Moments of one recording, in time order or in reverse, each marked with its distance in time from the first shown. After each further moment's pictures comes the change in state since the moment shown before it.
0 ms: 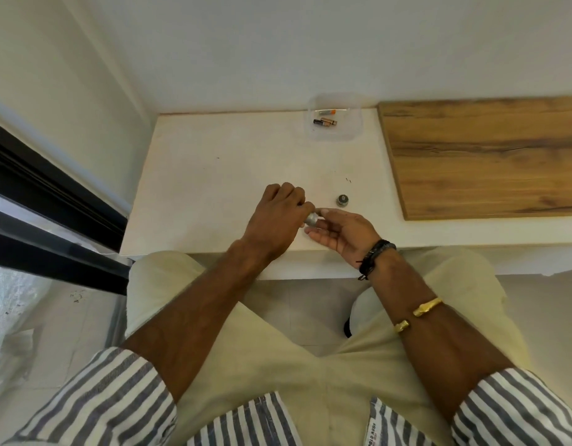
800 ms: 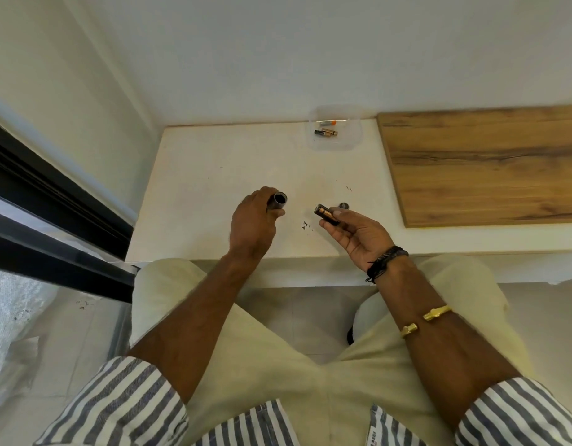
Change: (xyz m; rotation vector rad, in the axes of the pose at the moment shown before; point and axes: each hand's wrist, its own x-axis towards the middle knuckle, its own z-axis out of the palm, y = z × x) left_hand -0.011 -0.020 0.015 -0.581 0.188 -0.621; right_hand 0.002 -0.008 -0.020 0.248 0.071 -0.109
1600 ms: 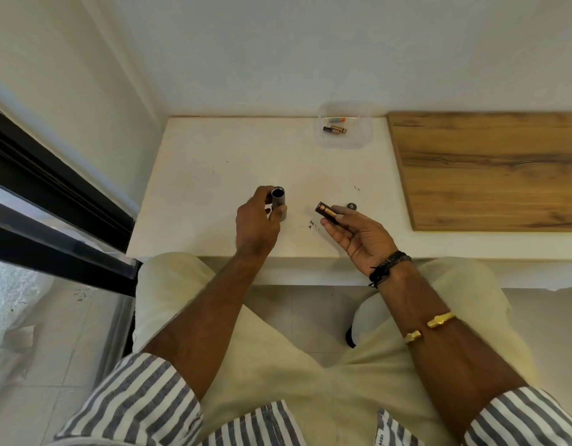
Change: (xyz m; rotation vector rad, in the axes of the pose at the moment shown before) left_hand -0.003 -0.019 0.013 -0.250 0.072 -0.169; right_hand -0.001 0.008 0.008 -0.020 -0.041 -0.006
